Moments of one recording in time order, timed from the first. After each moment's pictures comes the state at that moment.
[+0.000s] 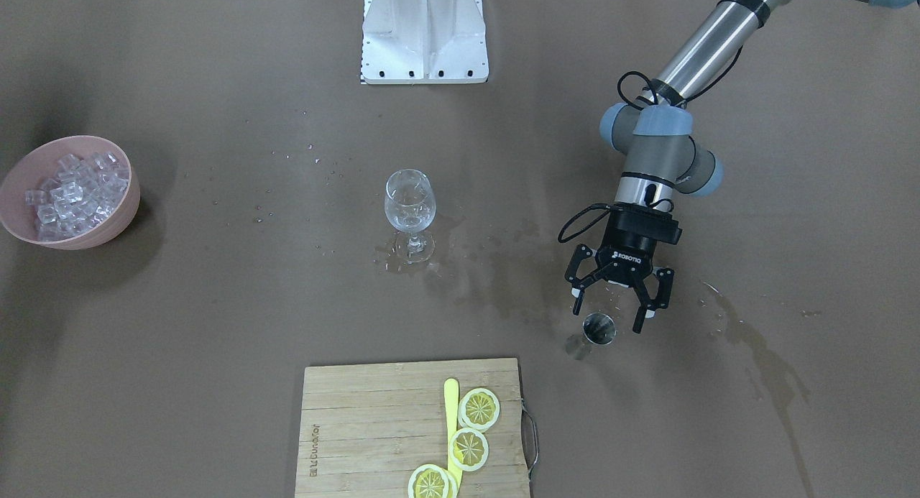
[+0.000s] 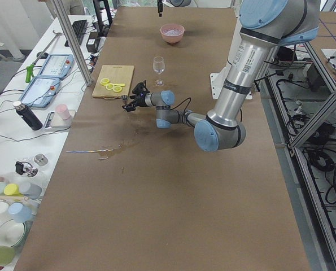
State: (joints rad) left arm -0.62 -2.04 -1.20 -2.93 -1.15 -0.73; right arm 1.37 -1.56 1.65 -1.30 2.43 0.21
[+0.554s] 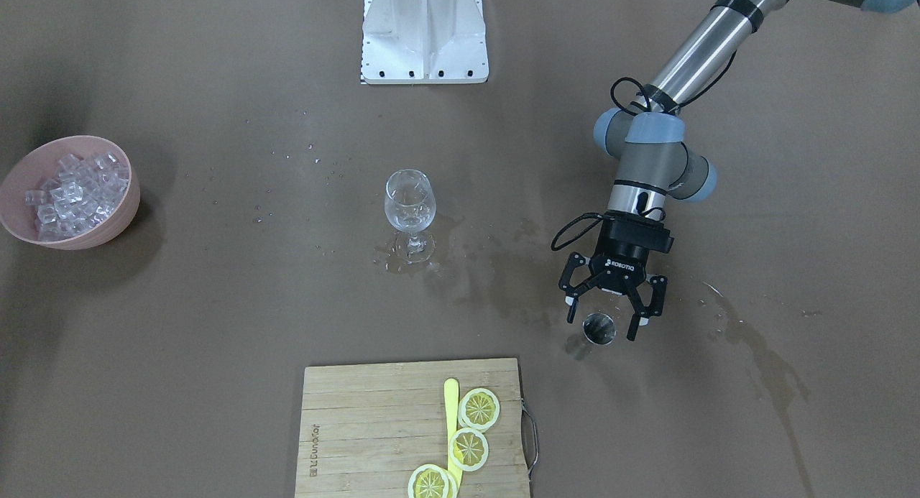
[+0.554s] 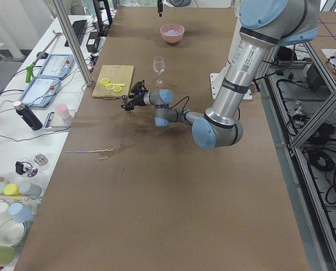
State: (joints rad) left arm -0.62 -2.08 -1.16 -2.92 -1.15 -0.74; right arm 1.37 -1.56 1.65 -1.30 2.42 0.21
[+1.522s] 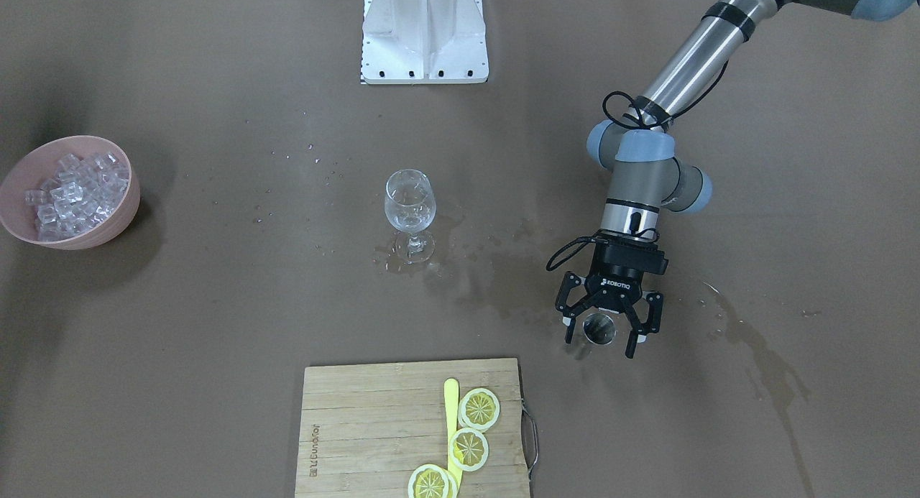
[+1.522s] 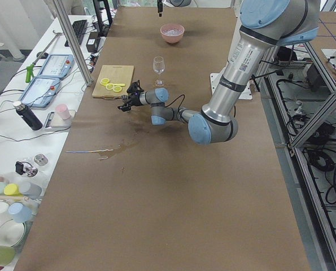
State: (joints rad) left arm -0.64 -2.14 -1.09 -2.88 -1.16 -0.77; right arm 1.37 -1.56 1.65 -1.30 2.43 0.21
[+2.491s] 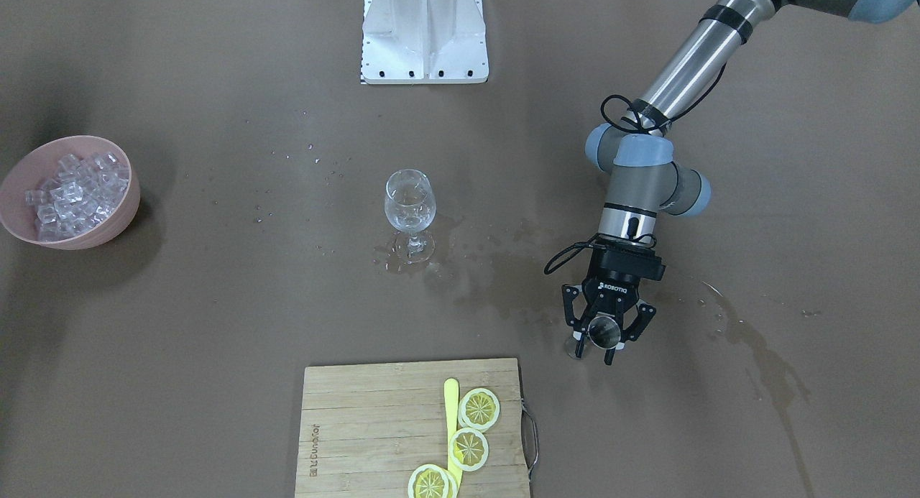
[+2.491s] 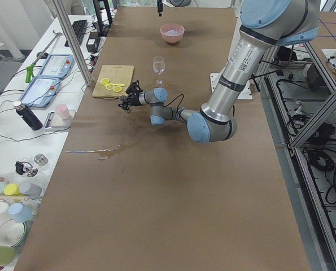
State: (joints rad) left arm -0.64 -2.15 -1.07 -2.89 -1.19 -0.80; right arm 1.37 -1.56 1.65 -1.30 2.43 0.21
